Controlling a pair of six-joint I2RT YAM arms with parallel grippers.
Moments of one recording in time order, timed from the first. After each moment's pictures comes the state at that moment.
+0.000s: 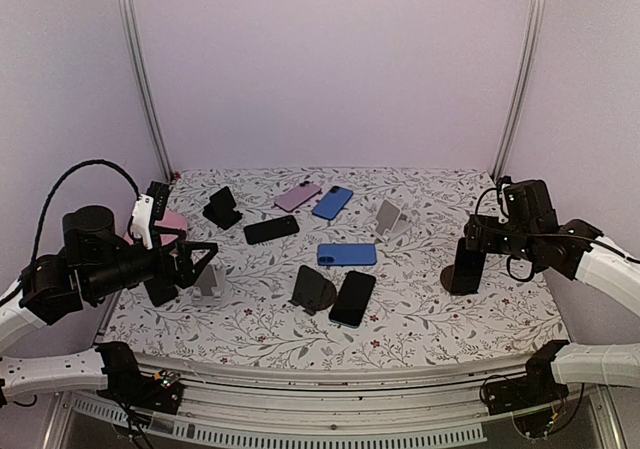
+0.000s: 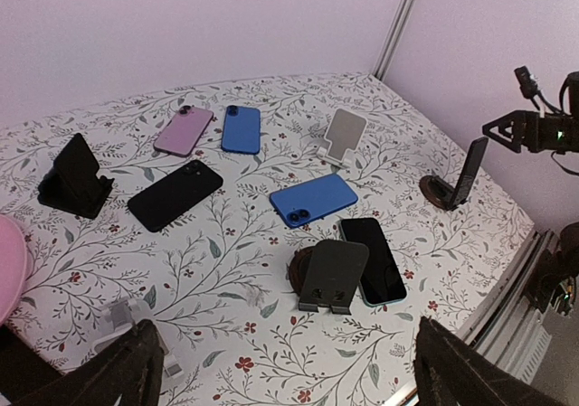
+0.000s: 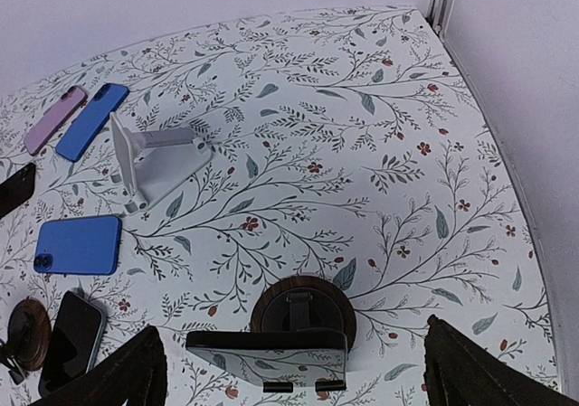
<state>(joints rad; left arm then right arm) -0.87 0.58 0.71 -0.48 -0.22 -0.34 0.48 0.97 0.76 -0.49 0.37 0.41</state>
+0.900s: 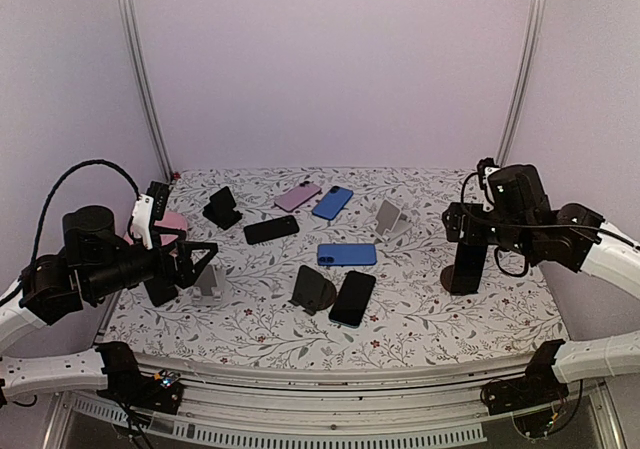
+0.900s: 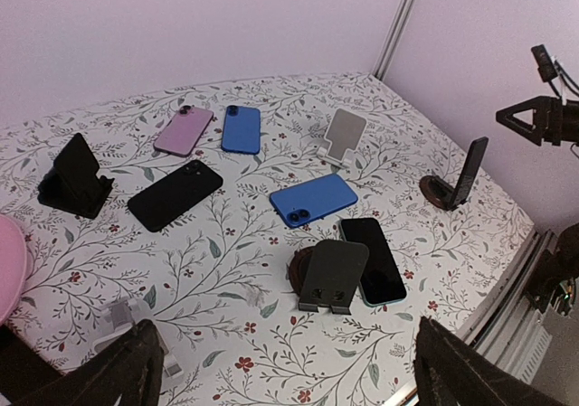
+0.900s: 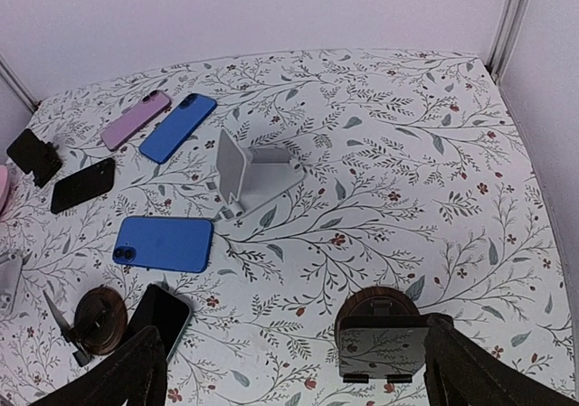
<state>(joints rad) -0.87 0.58 0.71 -0.48 -0.22 -0.34 0.71 1.00 0.92 -0.58 0.46 0.48</state>
